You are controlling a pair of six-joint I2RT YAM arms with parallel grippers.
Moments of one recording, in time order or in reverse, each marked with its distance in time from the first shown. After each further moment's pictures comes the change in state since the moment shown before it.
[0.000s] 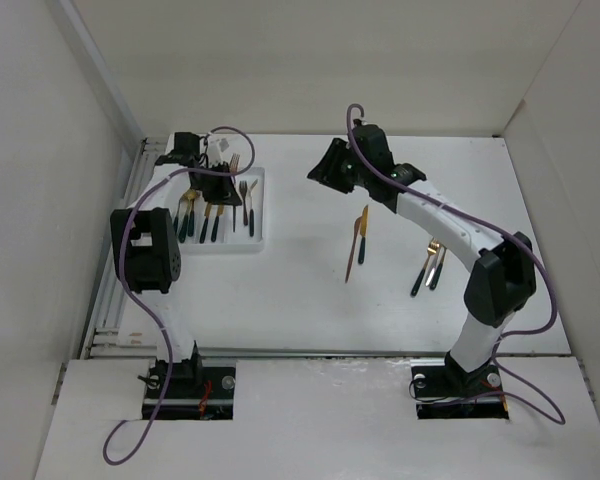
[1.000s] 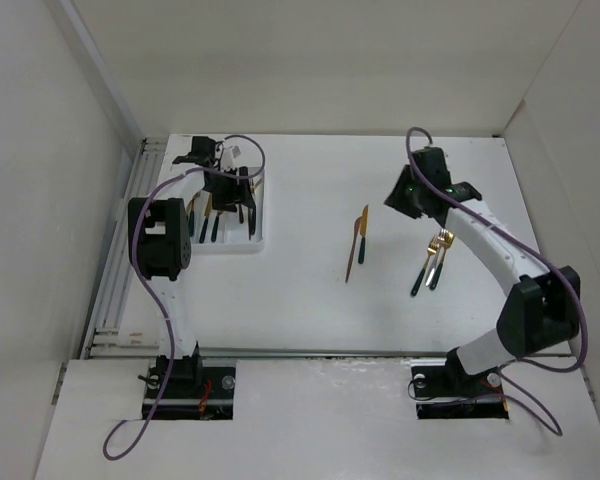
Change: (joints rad) left arm -0.039 0.161 0.068 0.028 -0.087 0.003; right arm -0.235 -0.247 -0.312 -0.200 0.179 -0.121
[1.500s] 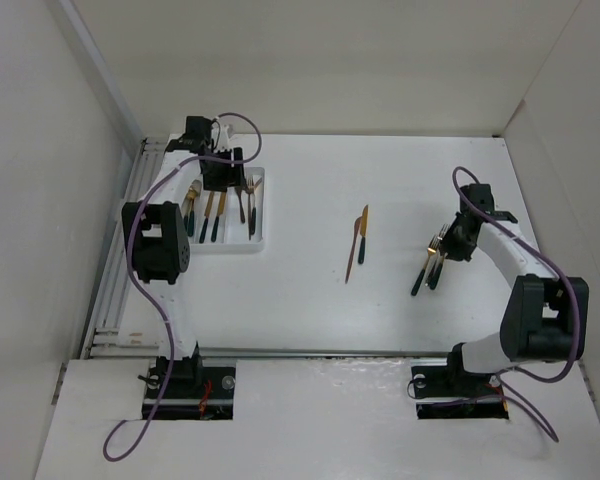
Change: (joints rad) left arm -0.007 -0.037 0.157 -0.089 -0.143 0.023; right arm -0.389 -0.081 -0.322 -0.118 0.007 -0.135
